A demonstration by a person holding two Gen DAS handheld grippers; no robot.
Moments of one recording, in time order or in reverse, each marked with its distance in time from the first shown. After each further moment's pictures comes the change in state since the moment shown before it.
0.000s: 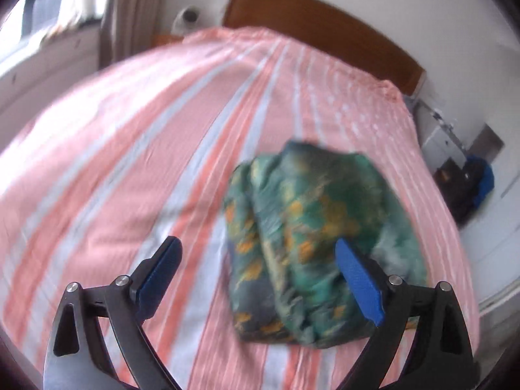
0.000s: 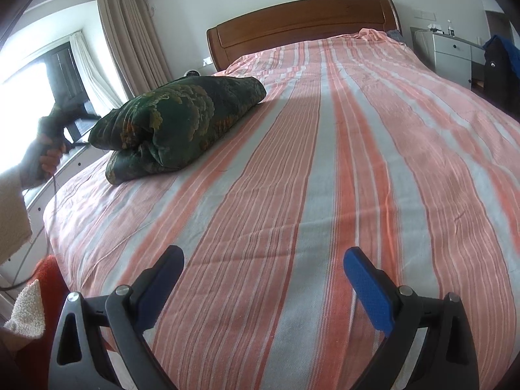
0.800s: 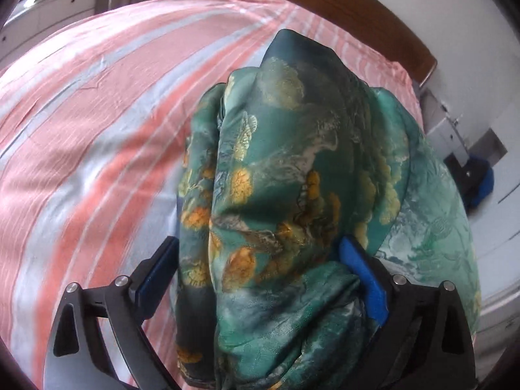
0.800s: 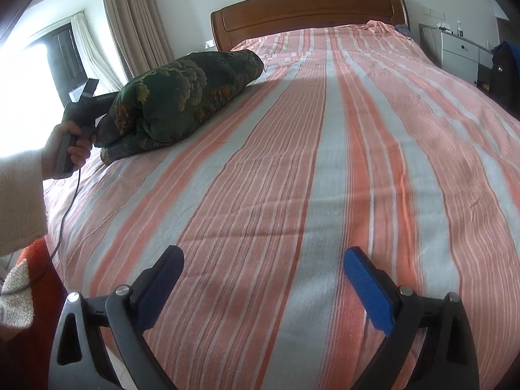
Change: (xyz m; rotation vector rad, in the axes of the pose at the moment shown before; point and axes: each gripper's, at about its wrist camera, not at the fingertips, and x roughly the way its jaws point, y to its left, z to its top) left arm 0.103 0.031 -0.062 -0.104 0.143 -0.039; right arm 0.019 0.009 -0.014 -0.047 0.066 -0.025
